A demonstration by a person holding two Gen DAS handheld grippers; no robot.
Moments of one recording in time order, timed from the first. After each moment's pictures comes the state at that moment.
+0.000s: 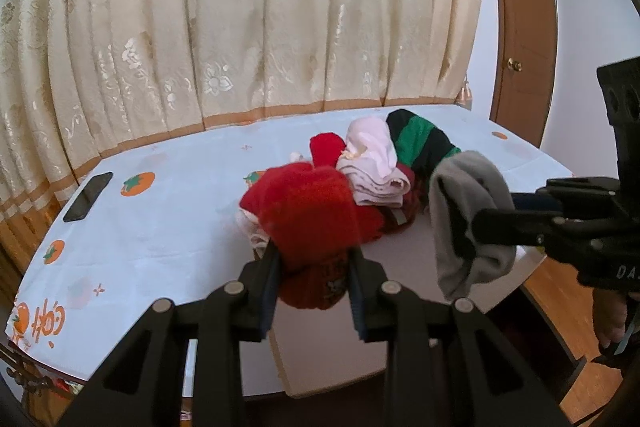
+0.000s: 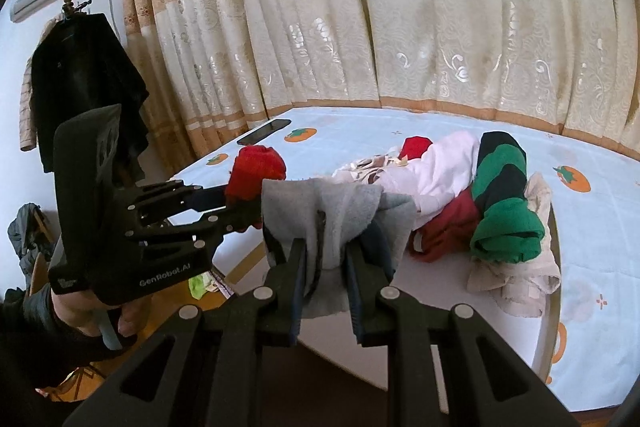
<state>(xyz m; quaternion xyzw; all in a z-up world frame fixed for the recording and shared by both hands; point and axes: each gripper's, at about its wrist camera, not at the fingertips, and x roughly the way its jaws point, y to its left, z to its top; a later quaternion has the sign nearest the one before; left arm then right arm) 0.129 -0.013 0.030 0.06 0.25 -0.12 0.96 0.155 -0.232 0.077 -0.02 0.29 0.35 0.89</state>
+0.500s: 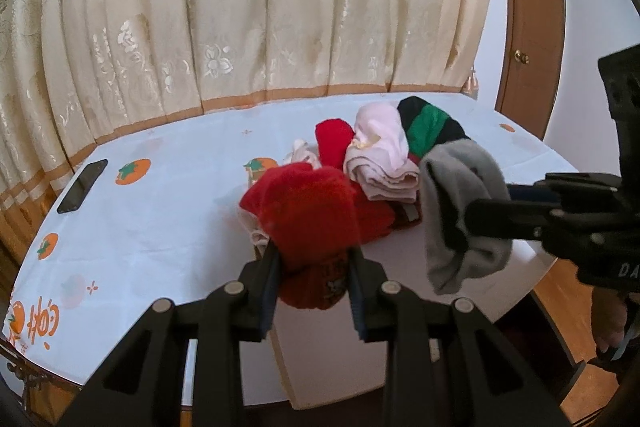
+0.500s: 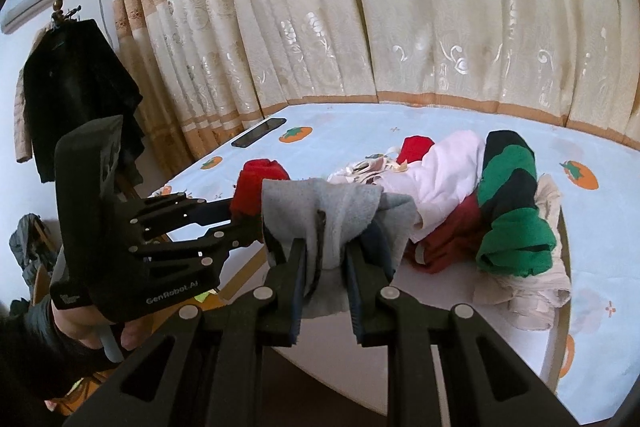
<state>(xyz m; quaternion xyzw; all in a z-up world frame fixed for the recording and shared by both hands) 0.152 -0.014 0.026 0.06 0.28 -0.12 0.95 0.181 -0.222 0.077 0.00 0.31 0.35 0.88</state>
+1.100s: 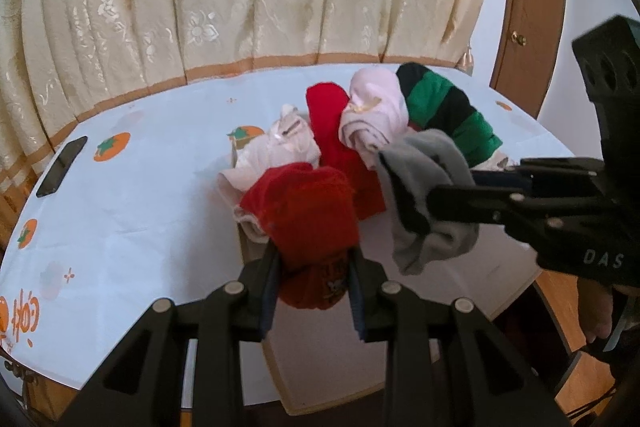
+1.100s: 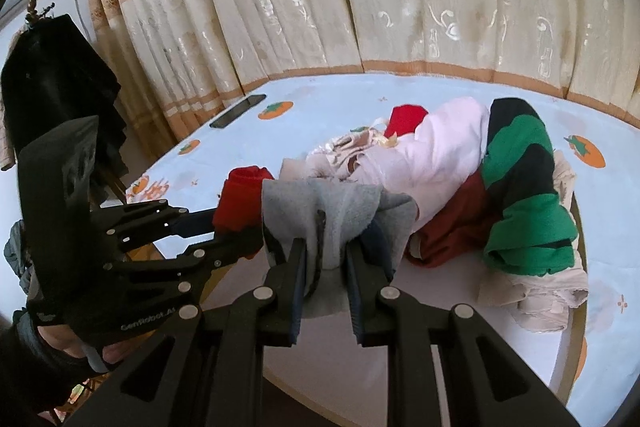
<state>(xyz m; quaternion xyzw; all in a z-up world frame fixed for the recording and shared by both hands) 0.172 -0.016 0.005 0.06 0.34 -0.14 0.93 0.213 -0.206 0.054 -0.01 0.37 0.32 0.87</state>
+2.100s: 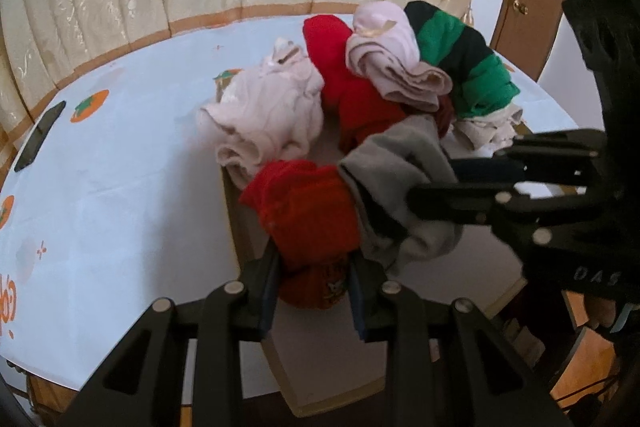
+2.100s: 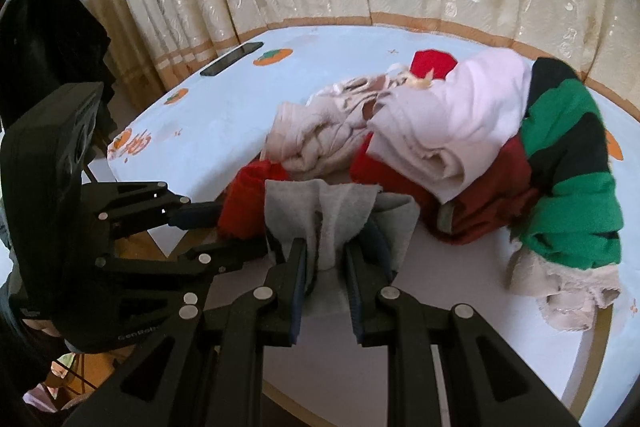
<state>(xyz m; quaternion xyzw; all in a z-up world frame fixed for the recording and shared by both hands) 0.187 -0.013 -0.032 0.06 0.40 -0.15 0.90 0.225 -0.174 0.020 -0.07 0.42 0.32 0.85</state>
